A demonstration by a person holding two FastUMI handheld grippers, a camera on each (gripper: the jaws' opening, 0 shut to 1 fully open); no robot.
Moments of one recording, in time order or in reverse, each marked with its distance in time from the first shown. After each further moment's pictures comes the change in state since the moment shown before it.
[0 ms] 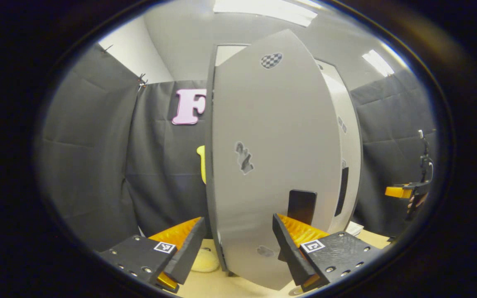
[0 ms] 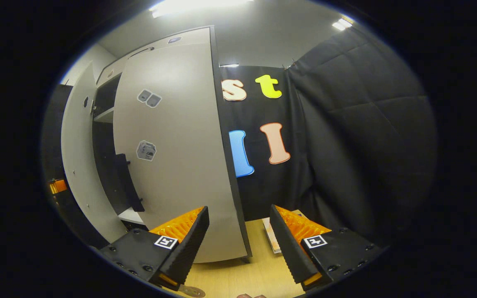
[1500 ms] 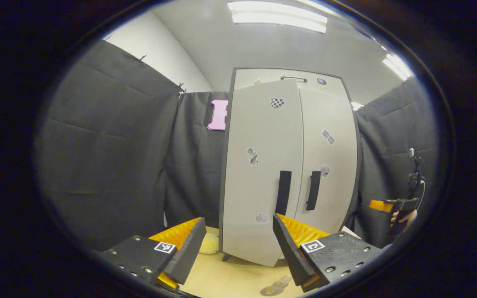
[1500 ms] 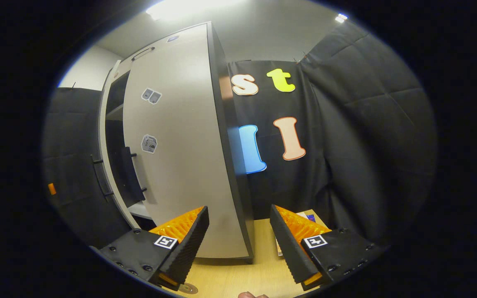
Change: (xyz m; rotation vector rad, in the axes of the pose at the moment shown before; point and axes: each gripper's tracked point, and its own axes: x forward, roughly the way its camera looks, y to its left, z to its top) left arm -0.158 -0.044 -0.011 -0.093 -0.022 0.264; right arm 0.016 -0.008 -0.012 -0.009 0.016 0.136
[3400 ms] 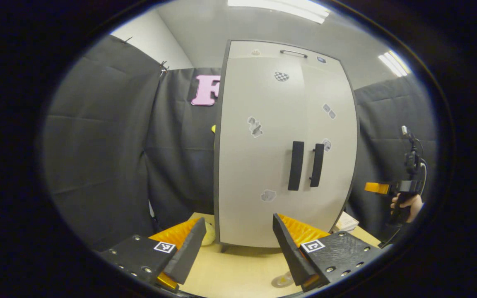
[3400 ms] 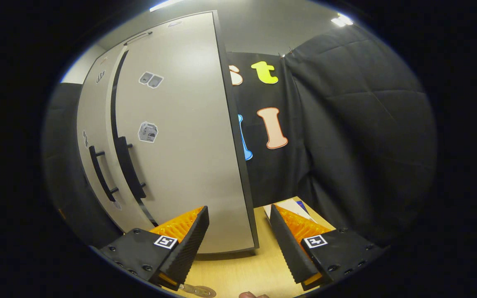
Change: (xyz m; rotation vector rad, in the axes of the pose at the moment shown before) left arm 0.048 0.009 -0.058 0.023 0.154 -0.136; right arm 0.003 0.050 -0.021 0.030 0.082 -0.209
